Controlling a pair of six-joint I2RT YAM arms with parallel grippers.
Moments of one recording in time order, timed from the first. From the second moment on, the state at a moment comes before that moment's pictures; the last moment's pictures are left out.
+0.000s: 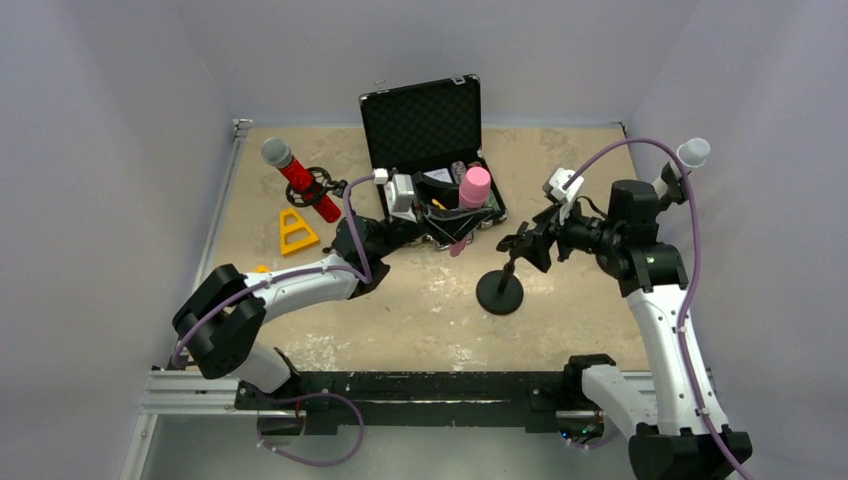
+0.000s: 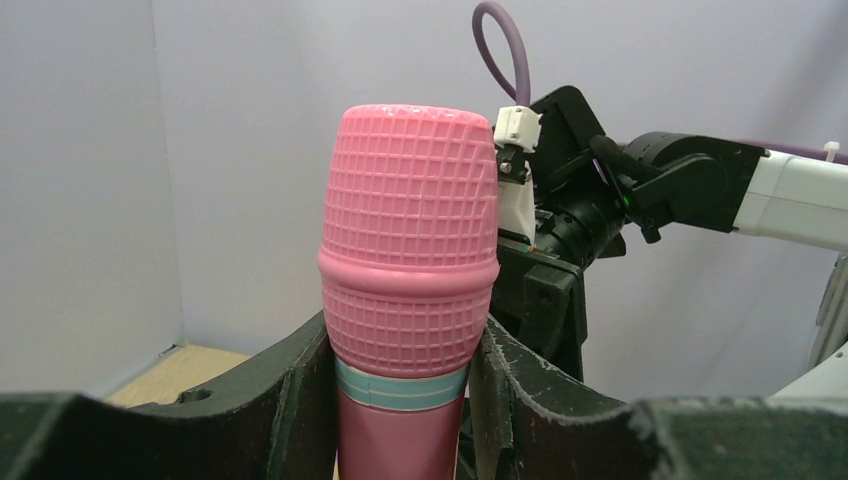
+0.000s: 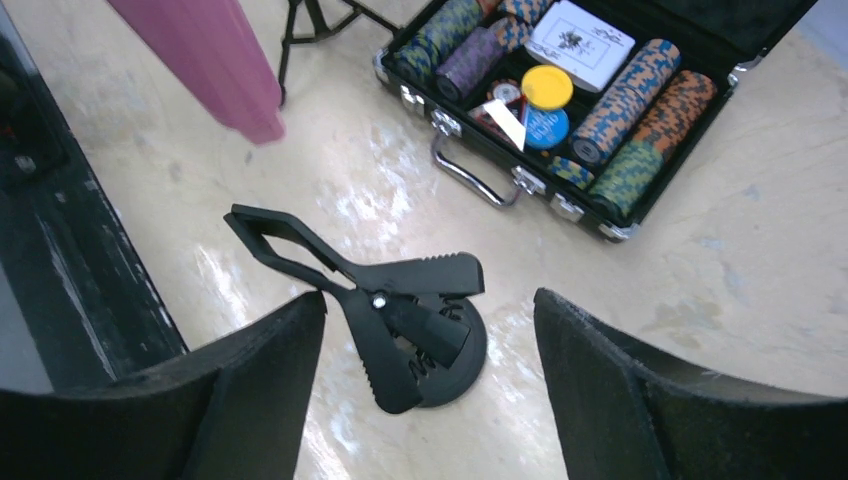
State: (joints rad) left arm -0.84 1.51 0.87 1.28 0.39 -0.36; right arm 0.07 0.90 1.02 -0.70 -0.78 -0.38
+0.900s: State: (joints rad) left arm -0.85 1.44 0.84 1.30 0.52 -0.39; right arm 0.05 1.29 1.50 -1.47 -0.86 -1.65
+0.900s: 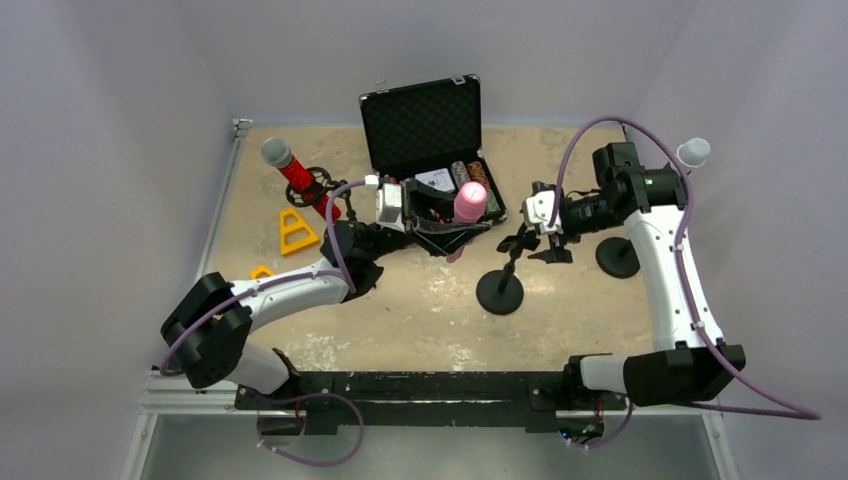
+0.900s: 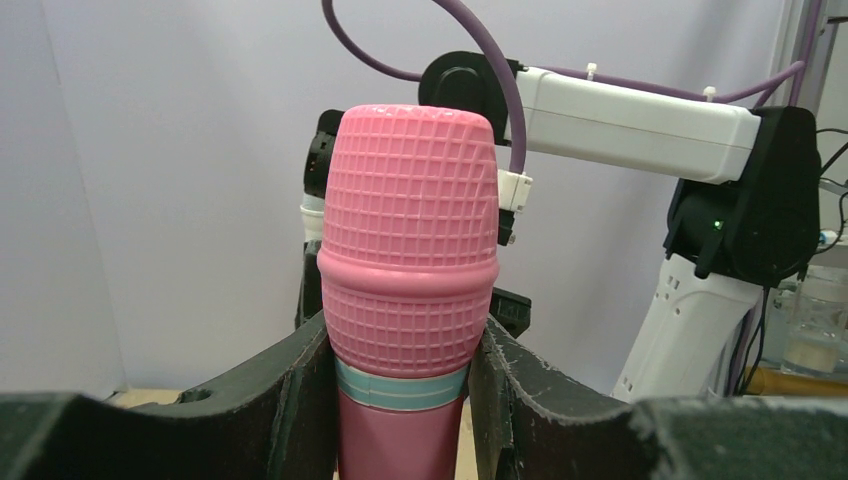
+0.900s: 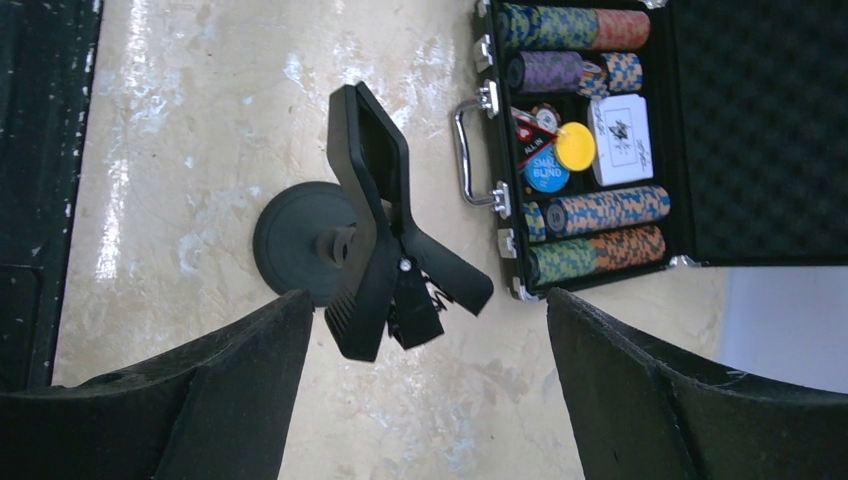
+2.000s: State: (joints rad) left arm -0.92 1.65 1.01 1.35 0.52 -0.43; right arm 0.09 1.35 1.46 -1.49 -0.95 -1.63
